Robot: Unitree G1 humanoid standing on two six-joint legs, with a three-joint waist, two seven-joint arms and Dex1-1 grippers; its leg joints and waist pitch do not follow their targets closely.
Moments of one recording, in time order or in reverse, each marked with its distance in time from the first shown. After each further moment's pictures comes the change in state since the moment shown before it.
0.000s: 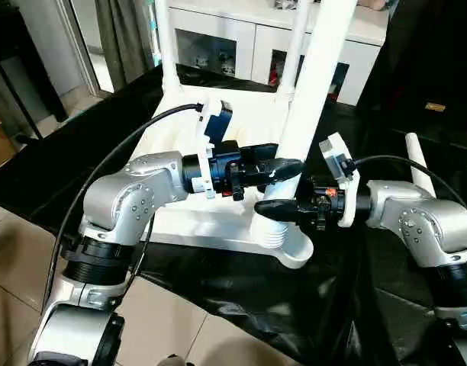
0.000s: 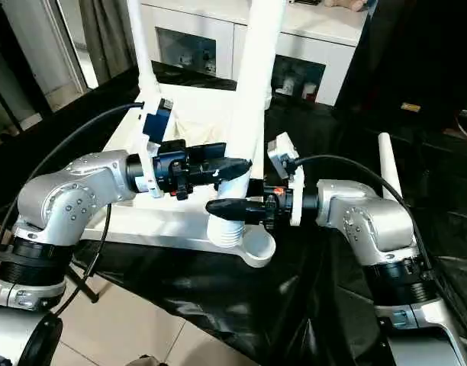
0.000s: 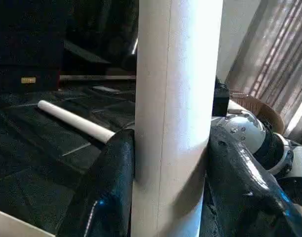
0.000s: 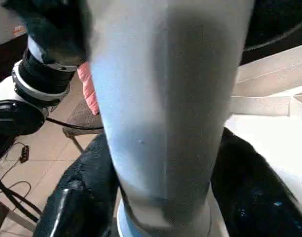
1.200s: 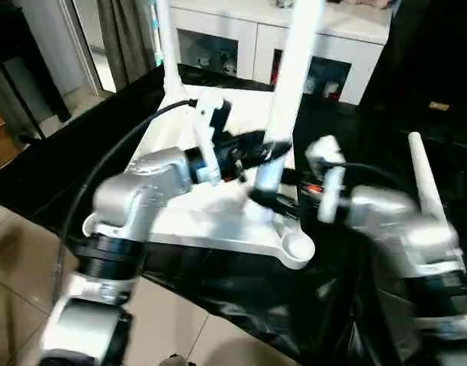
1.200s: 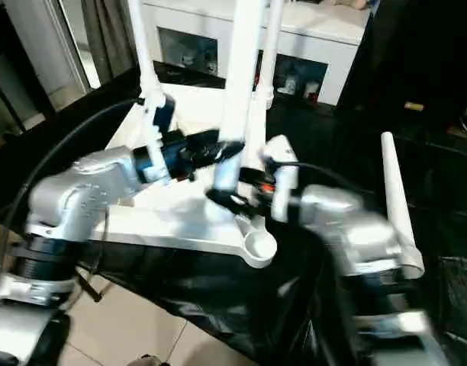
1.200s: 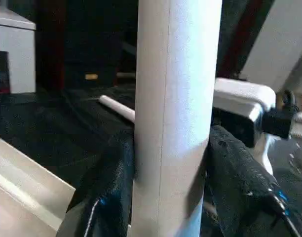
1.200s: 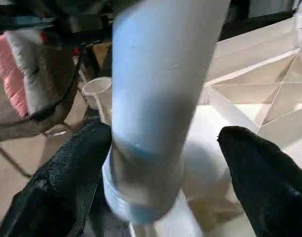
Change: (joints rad) left arm -0.020 -0.012 0.021 0.091 0.111 -0.077 0.096; right arm 0.046 0.027 -0.002 -0.003 -0.116 -0.108 -0.200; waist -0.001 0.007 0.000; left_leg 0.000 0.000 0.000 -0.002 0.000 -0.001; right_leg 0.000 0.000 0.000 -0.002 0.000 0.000
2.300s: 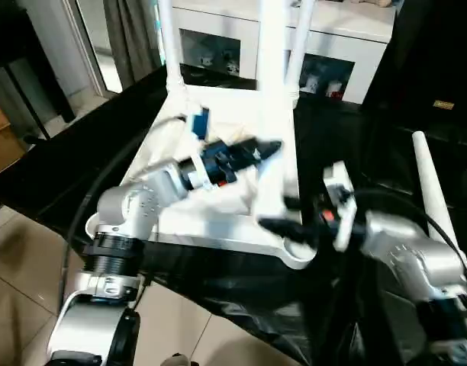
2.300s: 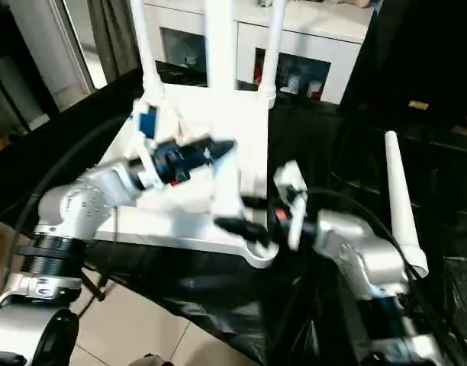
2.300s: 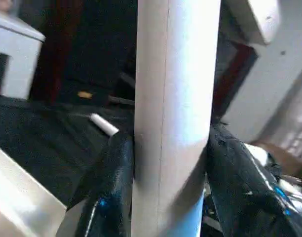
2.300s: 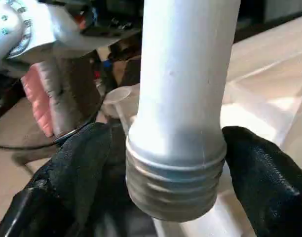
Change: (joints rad) left arm 0.002 -0.075 0.106 0.148 -0.060 -0.082 0.028; right arm 0.104 0.091 -0.044 0.042 0.038 -0.117 -0.022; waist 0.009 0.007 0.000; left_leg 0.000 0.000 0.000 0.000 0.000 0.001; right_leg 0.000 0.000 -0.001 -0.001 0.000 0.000
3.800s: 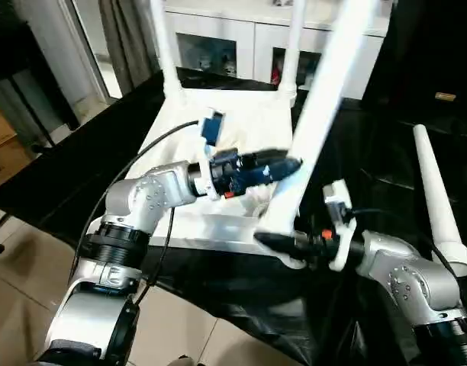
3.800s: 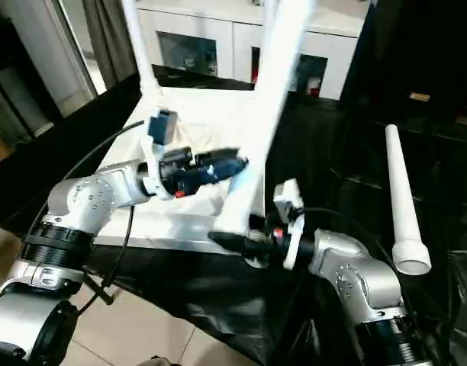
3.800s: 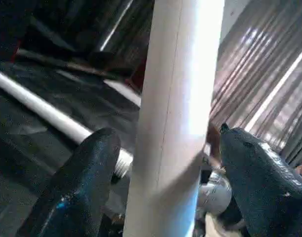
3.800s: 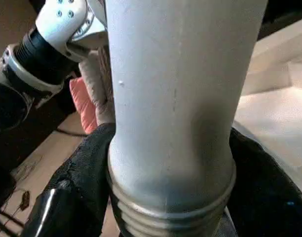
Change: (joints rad) left arm -0.053 0.026 -0.136 0.127 -0.088 0.114 -0.305; right arm 0.135 -0.042 0.042 -0.076 0.073 0.060 0.151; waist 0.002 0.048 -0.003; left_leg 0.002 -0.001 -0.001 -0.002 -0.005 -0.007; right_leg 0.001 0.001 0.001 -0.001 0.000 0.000
